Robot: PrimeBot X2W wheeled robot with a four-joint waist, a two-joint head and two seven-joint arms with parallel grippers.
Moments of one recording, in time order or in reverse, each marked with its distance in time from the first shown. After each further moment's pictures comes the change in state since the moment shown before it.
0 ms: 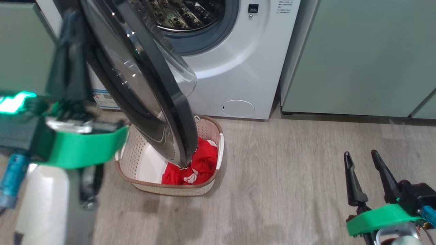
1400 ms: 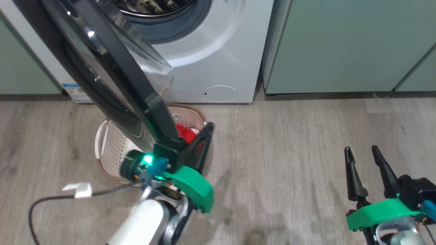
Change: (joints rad) left arm 0.092 -0.062 -0.450 0.302 -0.193 0.041 0.223; right arm -0.031 0.000 -0.003 0.019 0.017 0.000 0.004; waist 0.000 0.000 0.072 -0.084
